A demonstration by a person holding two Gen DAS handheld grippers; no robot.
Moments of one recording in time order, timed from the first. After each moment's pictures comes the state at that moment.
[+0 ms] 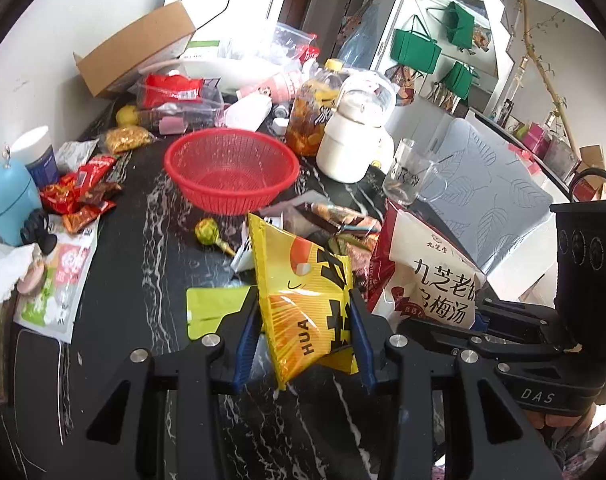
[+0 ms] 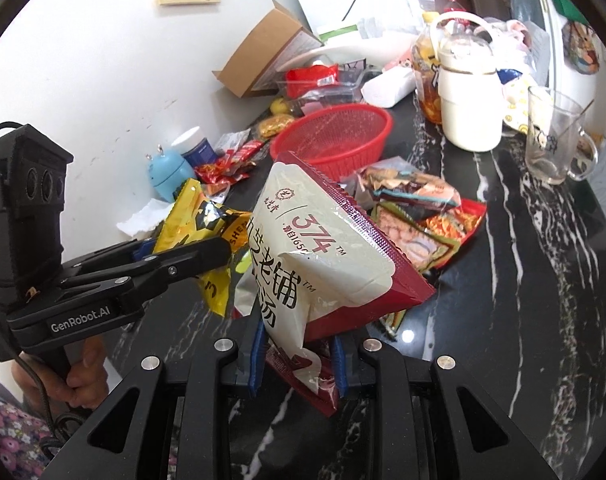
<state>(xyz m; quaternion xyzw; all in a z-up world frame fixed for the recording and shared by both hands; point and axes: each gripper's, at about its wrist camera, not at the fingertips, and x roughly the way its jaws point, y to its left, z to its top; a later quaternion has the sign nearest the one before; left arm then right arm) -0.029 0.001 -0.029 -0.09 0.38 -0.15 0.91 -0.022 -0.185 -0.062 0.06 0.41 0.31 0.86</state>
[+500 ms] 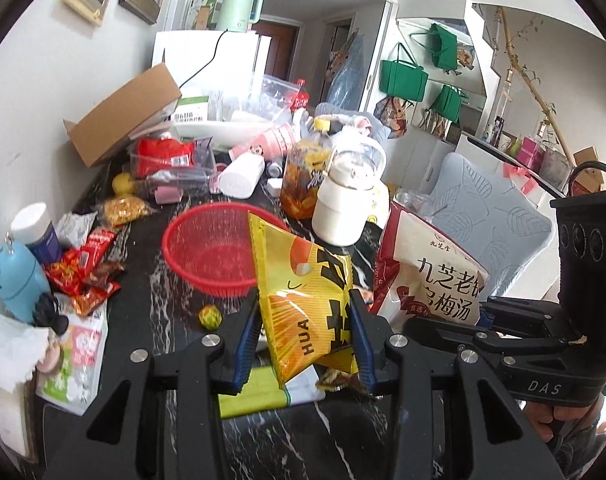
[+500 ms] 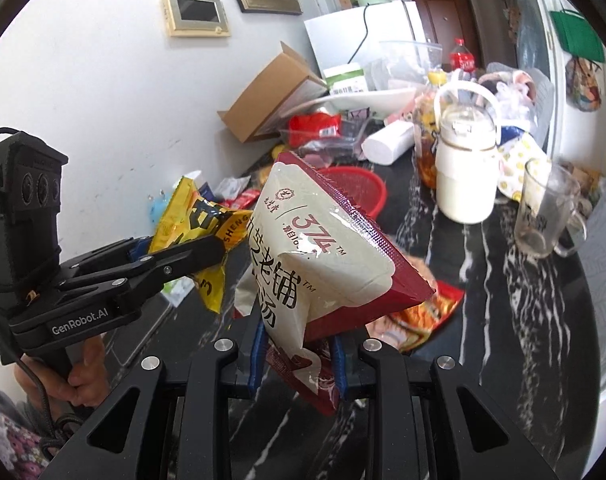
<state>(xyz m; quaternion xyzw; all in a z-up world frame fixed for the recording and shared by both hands) 0.000 -0.003 0.017 -0.06 0.30 -0.14 0.94 0.011 -0.194 -0.015 0.05 0.35 0.31 0.88</state>
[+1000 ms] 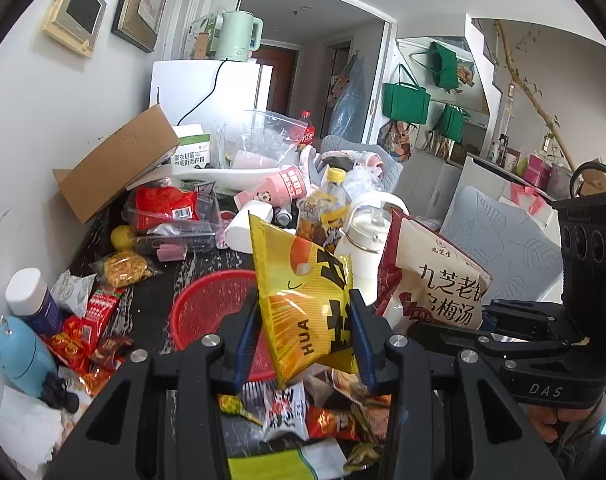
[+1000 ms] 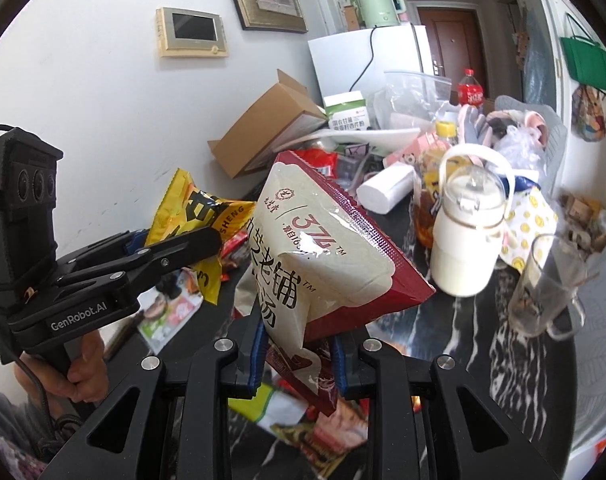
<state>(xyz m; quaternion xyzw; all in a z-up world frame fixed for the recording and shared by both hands) 0.069 0.008 0.049 -0.05 0.26 -0.14 0.95 0.080 -0.186 0.018 0.03 0.32 0.31 0.89</state>
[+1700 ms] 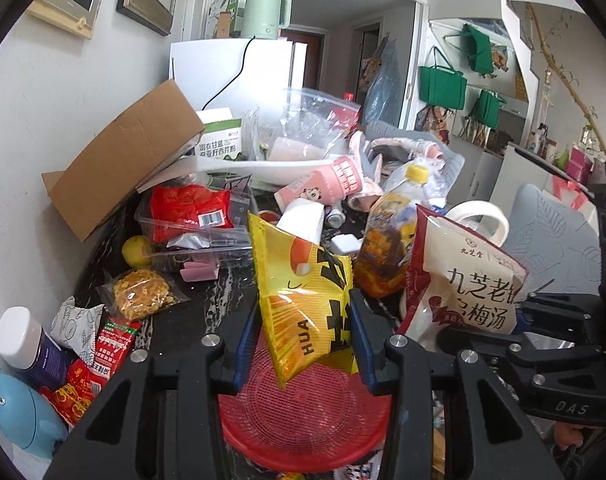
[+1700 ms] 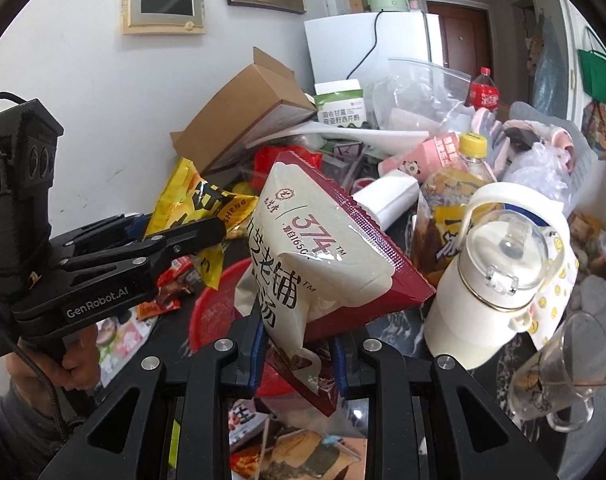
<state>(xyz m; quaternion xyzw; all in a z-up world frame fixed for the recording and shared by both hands) 0.182 0.031 0.016 -0.03 0.29 -0.08 0.95 0.183 -0.146 -0.001 -0.01 0.34 0.30 0.89</state>
